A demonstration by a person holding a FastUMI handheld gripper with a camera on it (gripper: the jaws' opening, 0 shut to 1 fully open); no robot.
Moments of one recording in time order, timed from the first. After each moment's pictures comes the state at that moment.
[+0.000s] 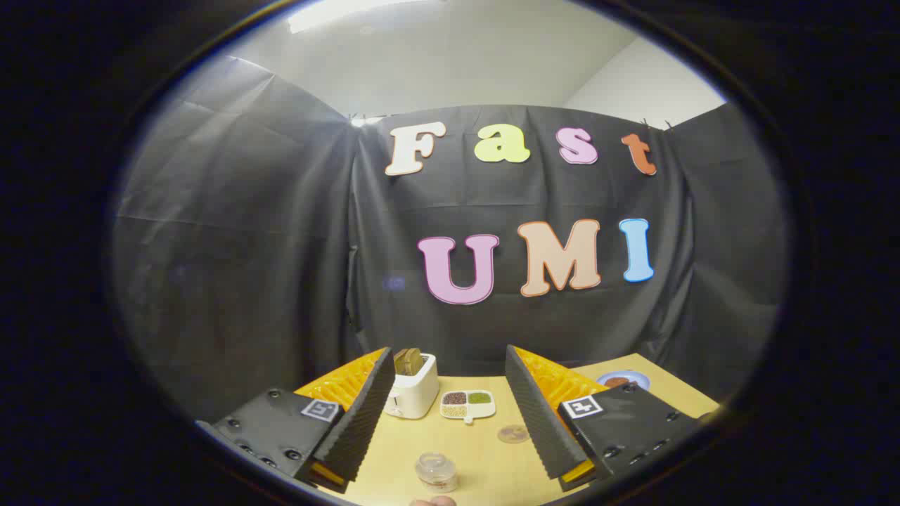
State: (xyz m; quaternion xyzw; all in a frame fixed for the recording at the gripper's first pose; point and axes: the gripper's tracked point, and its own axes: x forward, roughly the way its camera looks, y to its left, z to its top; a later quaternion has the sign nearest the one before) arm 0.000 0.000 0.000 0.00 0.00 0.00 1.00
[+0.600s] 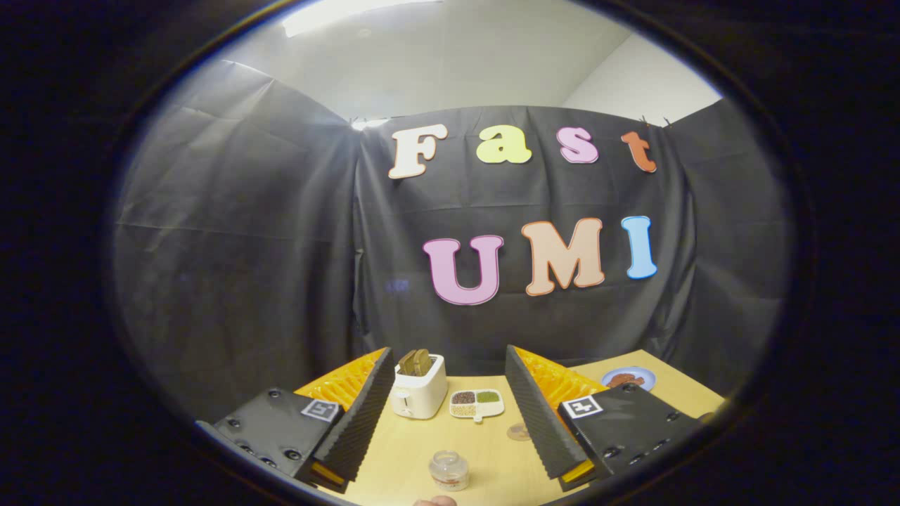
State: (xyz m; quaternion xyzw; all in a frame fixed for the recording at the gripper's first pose) arm -0.008 0.015 0.003 0.01 0.00 0.01 1.00
